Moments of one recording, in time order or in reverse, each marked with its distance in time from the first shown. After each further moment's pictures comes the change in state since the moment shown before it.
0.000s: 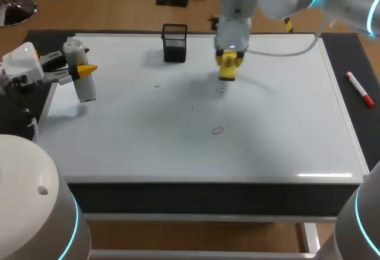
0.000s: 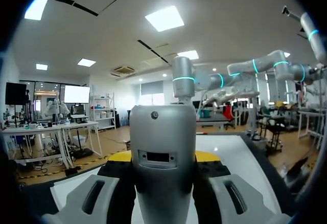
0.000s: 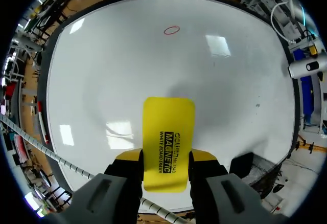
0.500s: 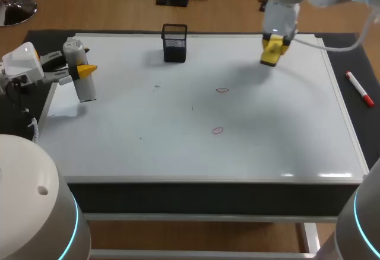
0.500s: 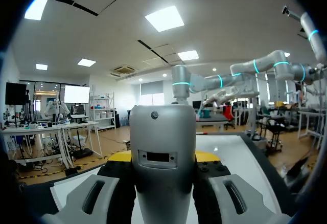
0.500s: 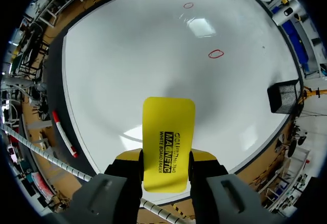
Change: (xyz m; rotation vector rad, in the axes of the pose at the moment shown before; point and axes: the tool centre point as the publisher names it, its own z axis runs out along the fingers) left arm 0.000 0.000 0.000 0.000 0.000 0.000; right arm 0.135 -0.070 -0.012 0.018 0.012 0.305
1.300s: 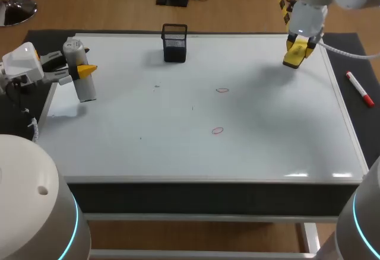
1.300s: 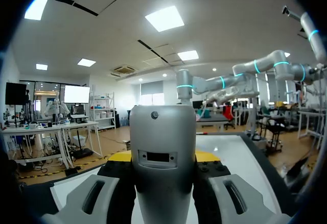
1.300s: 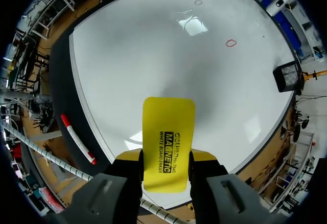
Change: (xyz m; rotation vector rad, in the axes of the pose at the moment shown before) left arm 0.000 0.000 0.000 0.000 0.000 0.000; right arm 0.060 -0.021 0.003 -0.023 -0.012 0.084
